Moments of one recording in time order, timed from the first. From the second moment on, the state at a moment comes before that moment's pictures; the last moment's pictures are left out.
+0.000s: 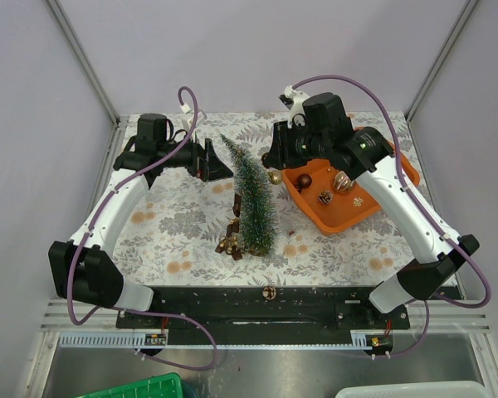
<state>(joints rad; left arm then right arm) -0.20 1.41 1.30 -0.48 0.93 -0.09 0.65 1.54 1.85 -0.90 -0.19 0.34</state>
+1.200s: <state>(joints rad) -0.20 1.41 1.29 -0.48 0.93 -0.09 0.65 1.37 1.66 -0.75 -0.18 0.36</state>
